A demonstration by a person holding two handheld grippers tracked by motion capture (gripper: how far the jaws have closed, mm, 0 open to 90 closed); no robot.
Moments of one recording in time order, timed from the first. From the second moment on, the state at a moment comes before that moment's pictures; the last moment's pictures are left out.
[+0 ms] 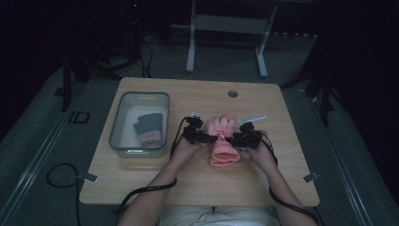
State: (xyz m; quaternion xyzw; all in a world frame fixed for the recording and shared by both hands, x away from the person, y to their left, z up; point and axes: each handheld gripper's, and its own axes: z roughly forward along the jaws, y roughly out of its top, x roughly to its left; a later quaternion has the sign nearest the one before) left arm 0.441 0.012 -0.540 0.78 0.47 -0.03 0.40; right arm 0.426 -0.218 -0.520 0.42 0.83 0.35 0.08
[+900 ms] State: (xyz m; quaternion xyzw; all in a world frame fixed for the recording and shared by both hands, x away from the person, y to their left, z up) left arm 0.439 0.018 -0.512 0.77 0.44 -0.07 0.45; right arm 0.415 -0.220 -0.509 0.44 0.79 0.41 0.09
